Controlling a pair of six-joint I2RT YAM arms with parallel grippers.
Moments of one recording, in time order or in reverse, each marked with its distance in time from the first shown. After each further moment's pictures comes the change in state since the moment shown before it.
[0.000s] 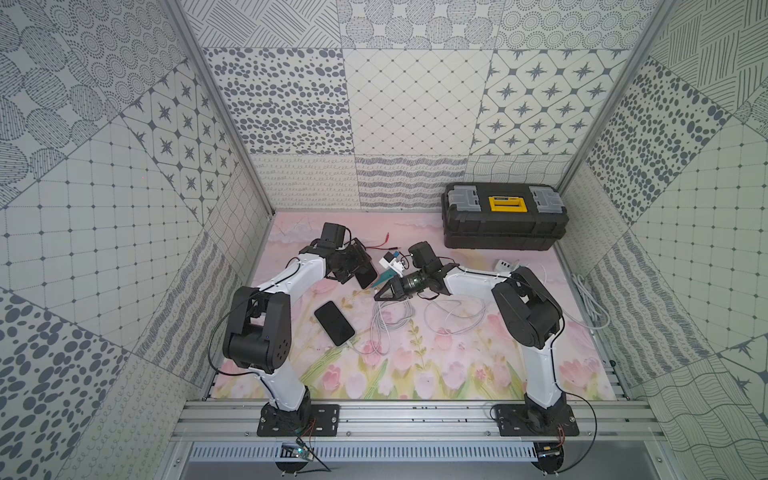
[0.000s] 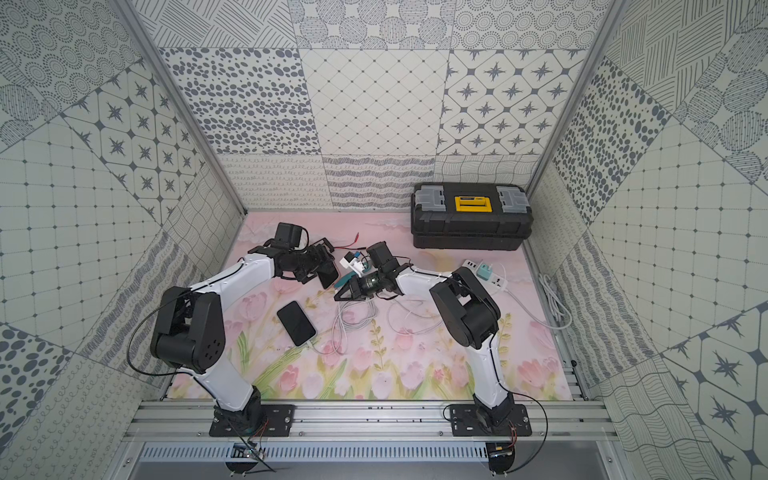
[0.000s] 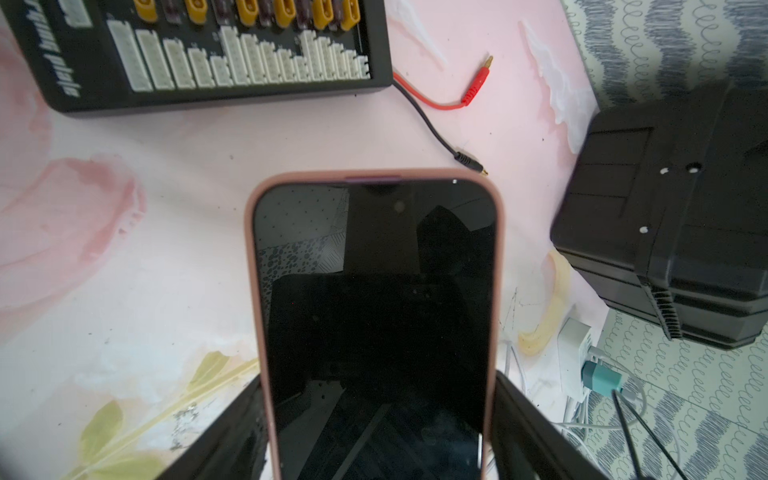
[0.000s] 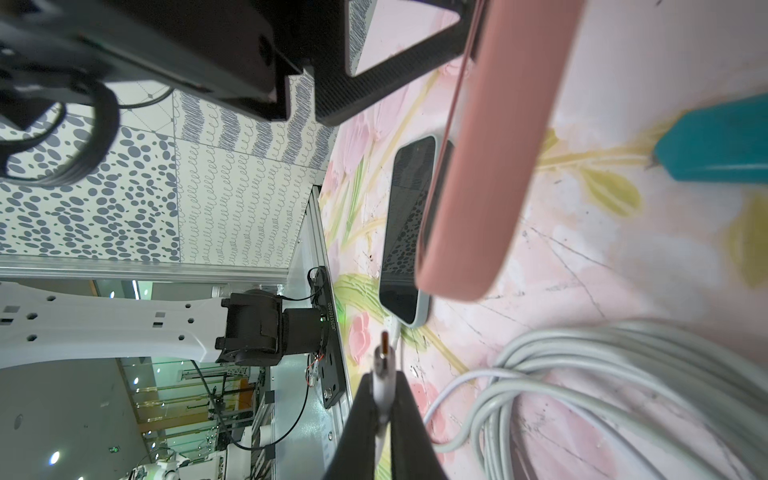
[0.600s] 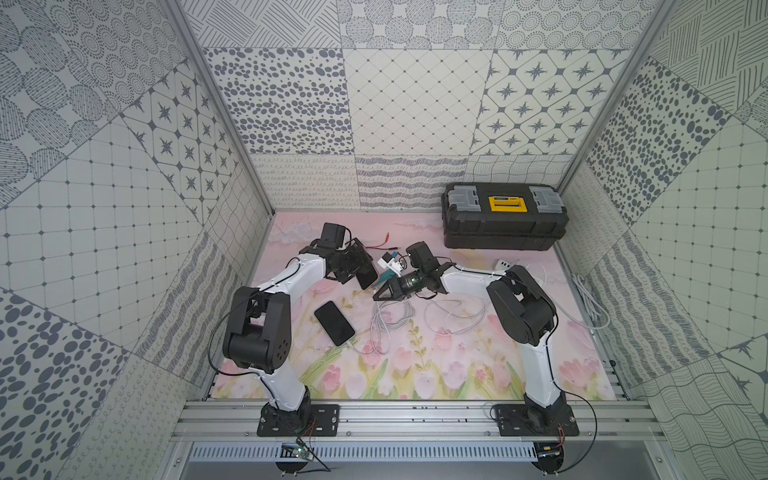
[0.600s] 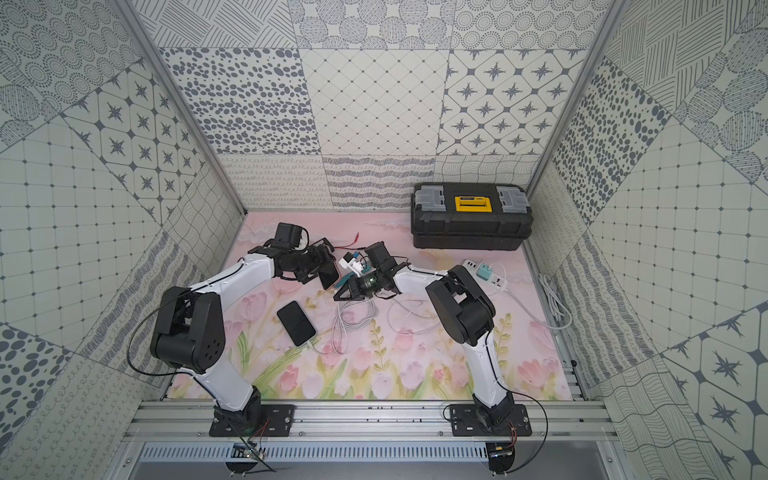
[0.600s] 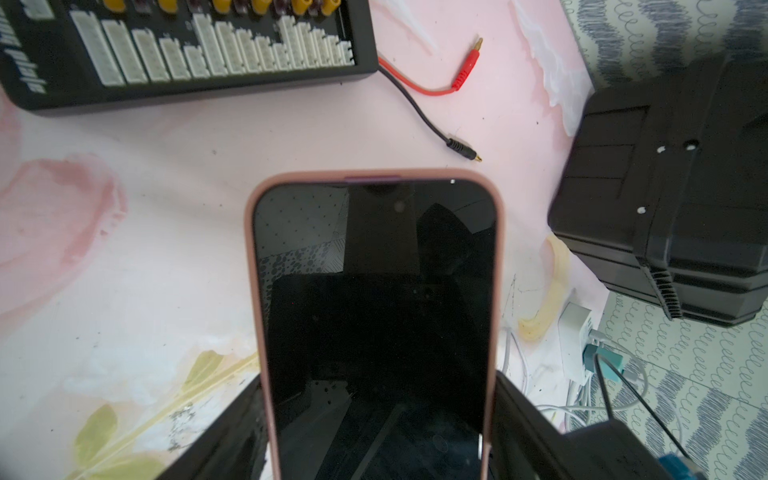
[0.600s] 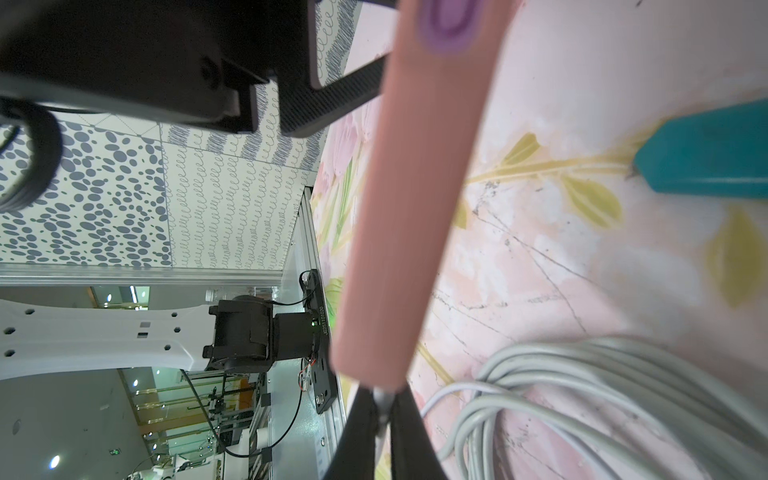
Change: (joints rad) left arm 0.000 0.000 0.000 0.000 0.027 0.034; right arm 0.000 0.045 0.040 -0.021 0.007 -0.008
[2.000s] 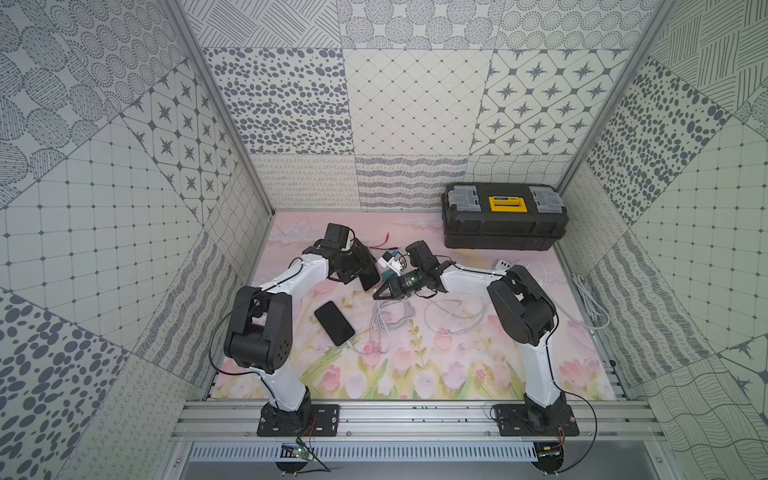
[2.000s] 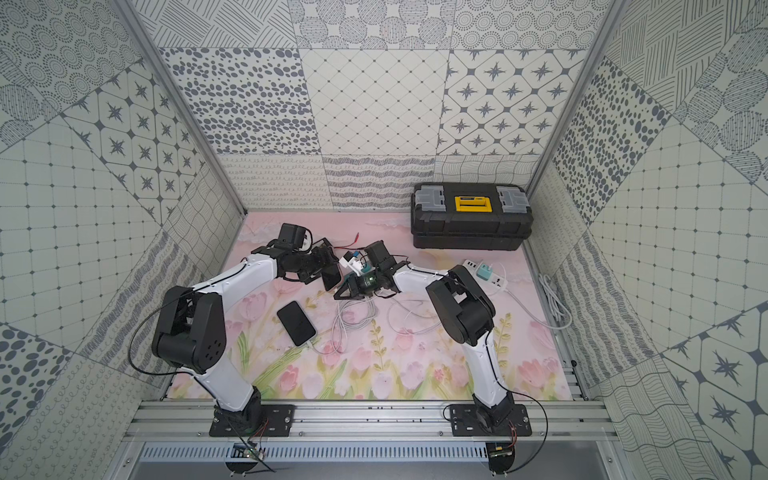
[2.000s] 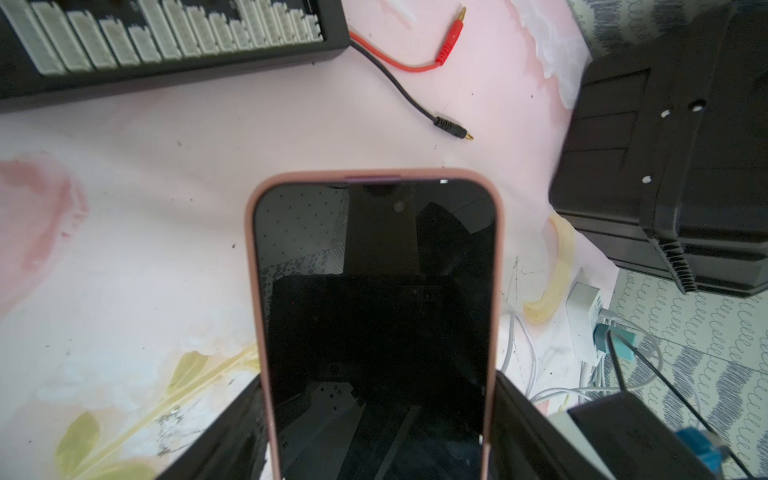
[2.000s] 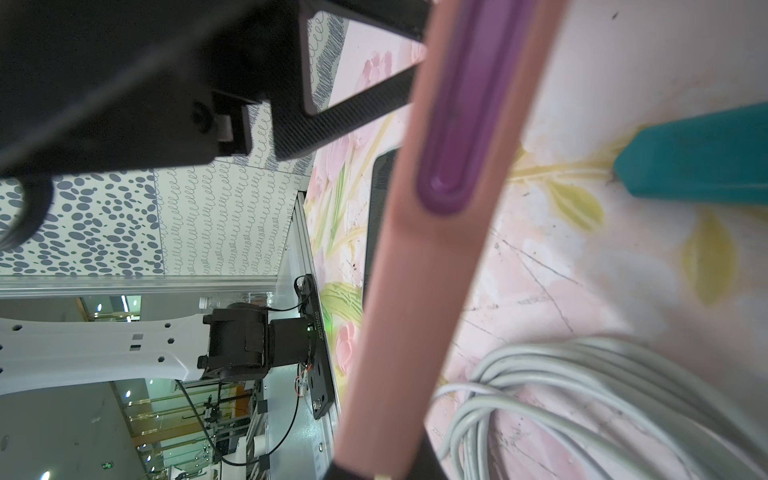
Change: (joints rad) left arm -0.032 0.003 0.002 -0.003 0.001 0.051; right arm -0.009 0.000 0.019 -0.034 0.027 0.000
